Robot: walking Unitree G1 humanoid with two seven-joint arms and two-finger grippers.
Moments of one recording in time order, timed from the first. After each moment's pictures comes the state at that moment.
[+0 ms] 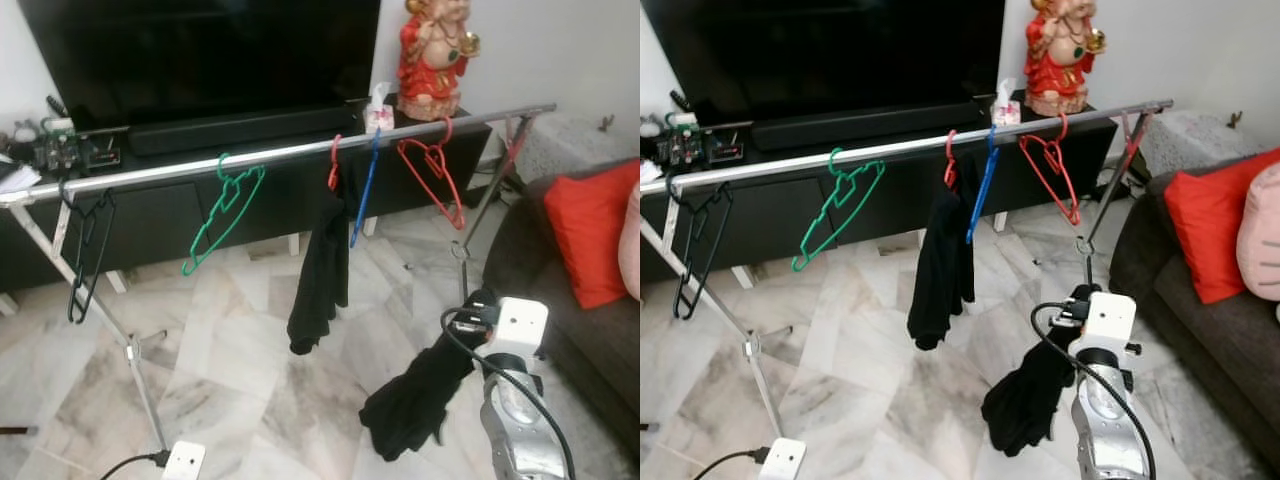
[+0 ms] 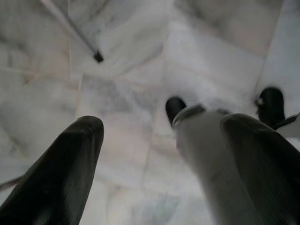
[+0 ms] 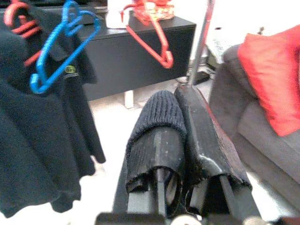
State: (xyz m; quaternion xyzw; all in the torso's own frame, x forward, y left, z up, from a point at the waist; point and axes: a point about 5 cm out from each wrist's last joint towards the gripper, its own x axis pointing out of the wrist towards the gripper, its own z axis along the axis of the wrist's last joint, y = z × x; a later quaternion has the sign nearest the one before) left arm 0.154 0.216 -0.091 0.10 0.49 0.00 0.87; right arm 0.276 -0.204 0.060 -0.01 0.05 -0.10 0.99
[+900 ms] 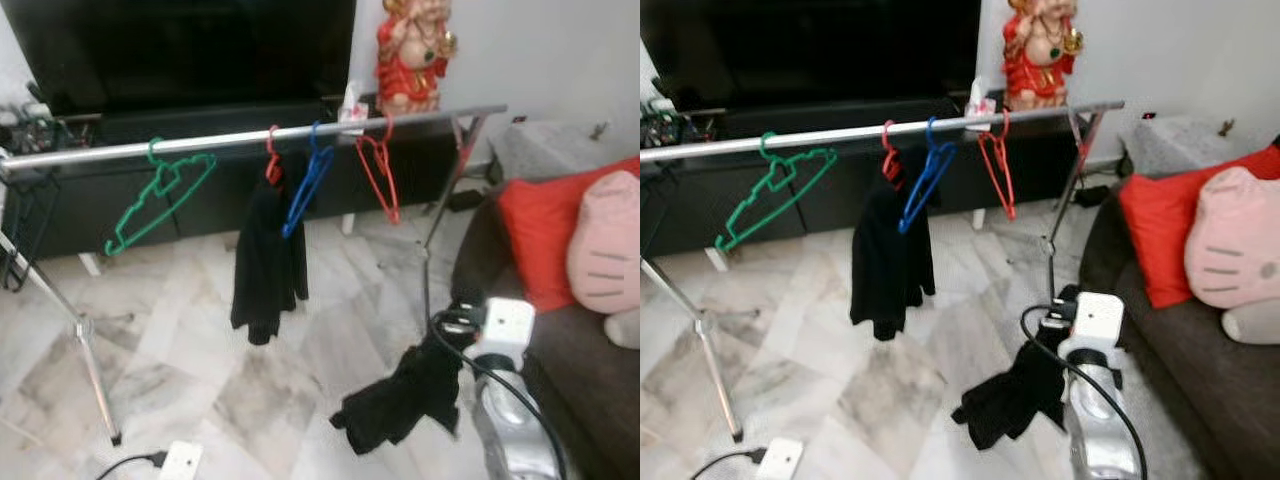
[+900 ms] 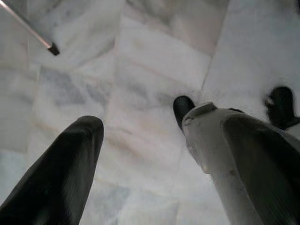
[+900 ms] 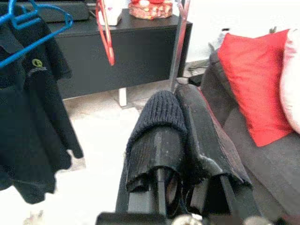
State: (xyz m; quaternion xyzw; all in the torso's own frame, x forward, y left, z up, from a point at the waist) left arm 0.157 0.218 -0.090 0.11 0.49 -0.01 0.87; right arm 0.276 -0.198 0.057 -0.02 0.05 -0.09 1.00
